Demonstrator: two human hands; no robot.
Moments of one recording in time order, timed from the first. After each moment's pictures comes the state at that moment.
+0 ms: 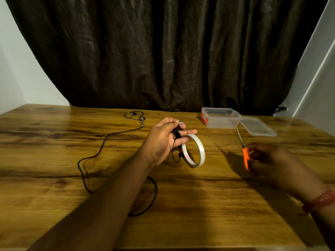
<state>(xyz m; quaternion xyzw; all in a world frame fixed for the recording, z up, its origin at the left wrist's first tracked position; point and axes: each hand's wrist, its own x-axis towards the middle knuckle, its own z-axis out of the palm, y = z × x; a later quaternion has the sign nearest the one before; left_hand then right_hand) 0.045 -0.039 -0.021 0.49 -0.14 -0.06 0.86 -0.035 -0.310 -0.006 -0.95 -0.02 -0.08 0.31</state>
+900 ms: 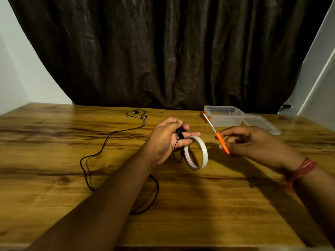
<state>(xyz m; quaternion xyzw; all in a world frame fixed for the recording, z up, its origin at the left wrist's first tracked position) 0.042 -0.039 -0.022 0.51 -0.15 -0.09 0.84 -0.010 -0.274 0.027 -0.89 -0.16 0.05 0.42</state>
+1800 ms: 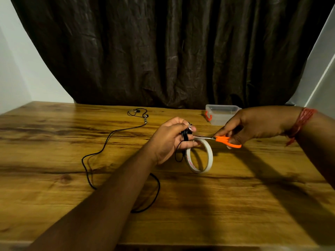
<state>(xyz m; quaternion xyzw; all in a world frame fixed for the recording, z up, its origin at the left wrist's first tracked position) 0.039 -0.041 -0.021 0.54 -0.15 -0.10 0.82 0.039 -0.270 0.080 -0.93 -0.25 0.21 0.14</state>
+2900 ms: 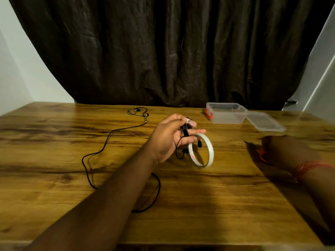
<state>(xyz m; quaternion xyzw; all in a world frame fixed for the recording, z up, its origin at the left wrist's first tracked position) 0.040 -0.039 -0.022 0.51 -0.18 -0.09 0.84 0.033 -0.356 -0.022 -0.99 0.01 -0.08 -0.07</state>
